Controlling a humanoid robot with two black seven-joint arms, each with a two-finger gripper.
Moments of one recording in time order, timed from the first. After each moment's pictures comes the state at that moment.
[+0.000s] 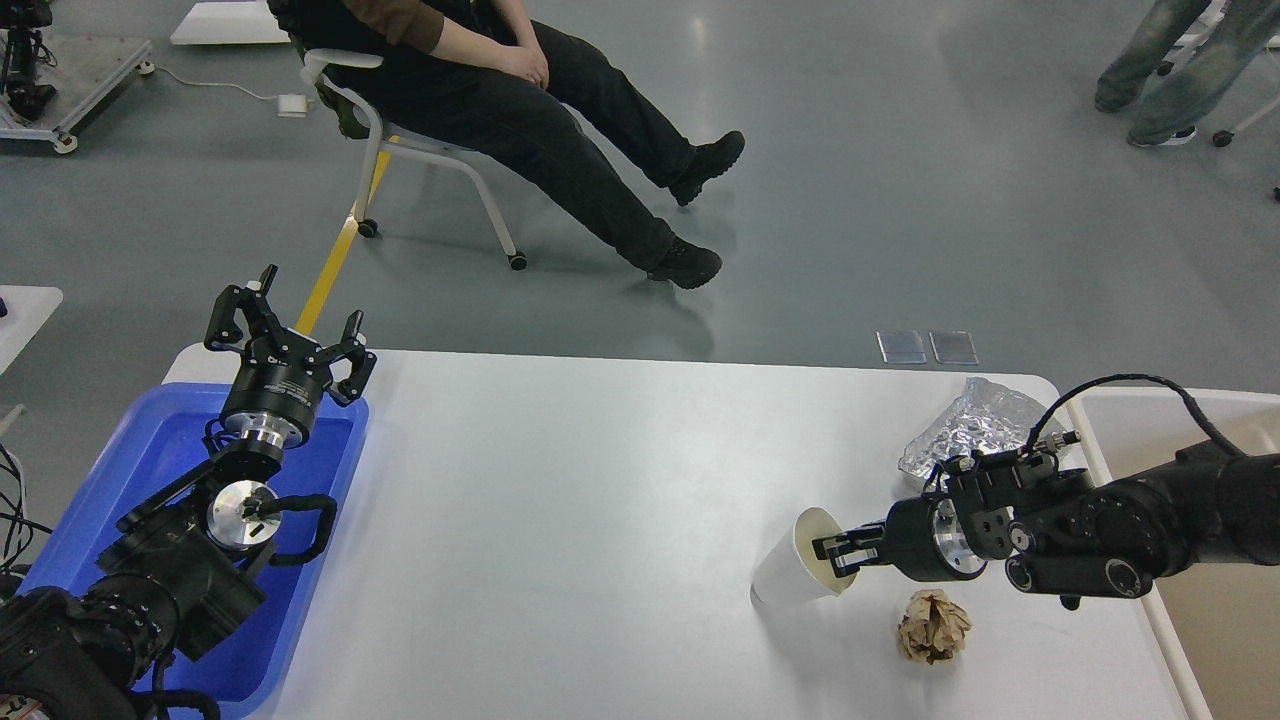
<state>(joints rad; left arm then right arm) -0.71 0.21 -0.76 -0.21 -0.11 -0.63 -0.56 1.30 -0.36 -0.83 1.12 -0.89 -0.13 0.32</state>
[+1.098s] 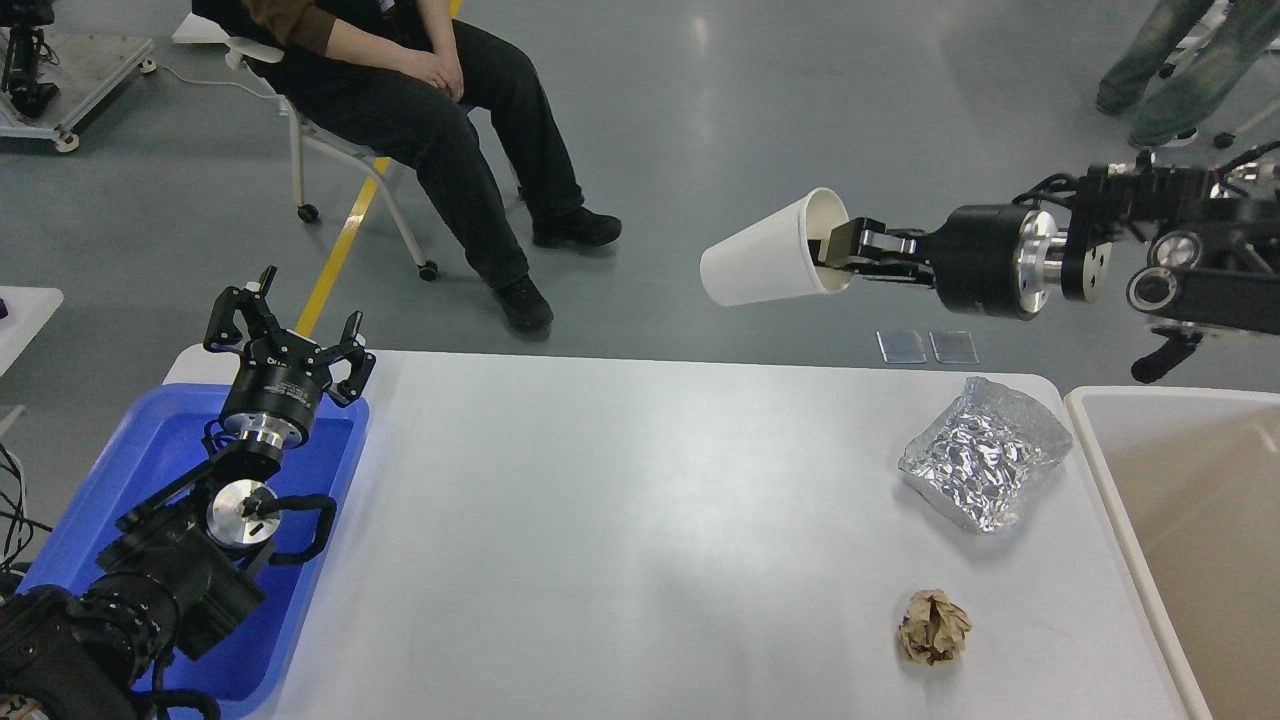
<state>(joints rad) -0.71 0.21 -0.76 -0.21 -0.11 -0.63 -0.56 1.75 -0.75 -0.58 1.35 -0.52 0.04 0.34</state>
